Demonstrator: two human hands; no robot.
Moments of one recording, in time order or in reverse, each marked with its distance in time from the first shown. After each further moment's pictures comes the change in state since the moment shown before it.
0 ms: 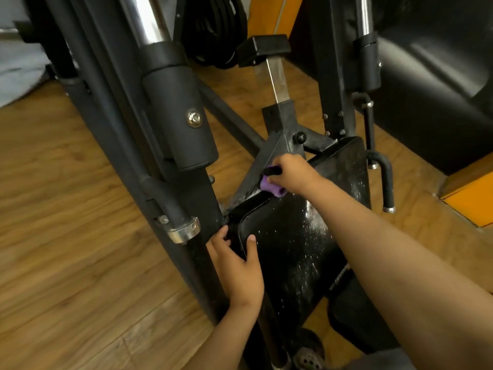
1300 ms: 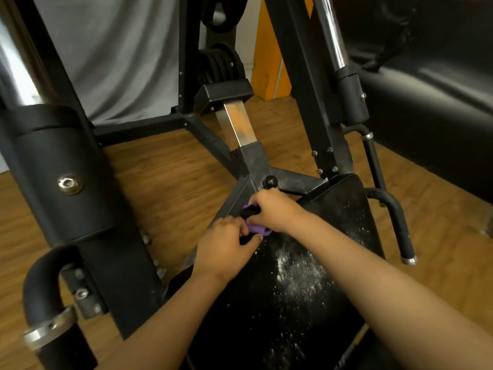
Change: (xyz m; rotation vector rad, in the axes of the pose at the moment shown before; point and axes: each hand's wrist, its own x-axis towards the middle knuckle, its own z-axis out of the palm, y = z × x) left_hand 0.102 0.070 0.105 0.732 -0.403 0.524; right_hand 0.058 0.075 -0.013 0.055 -0.066 -0.227
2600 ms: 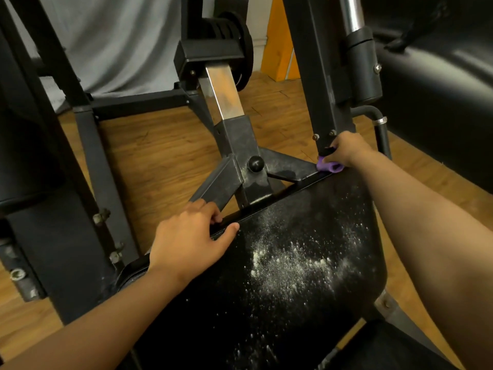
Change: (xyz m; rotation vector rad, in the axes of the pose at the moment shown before) left_hand -0.007 0.003 0.009 0.234 0.133 0.021; right_hand 0.063 0.191 -0.080 -0.049 0.208 0.435
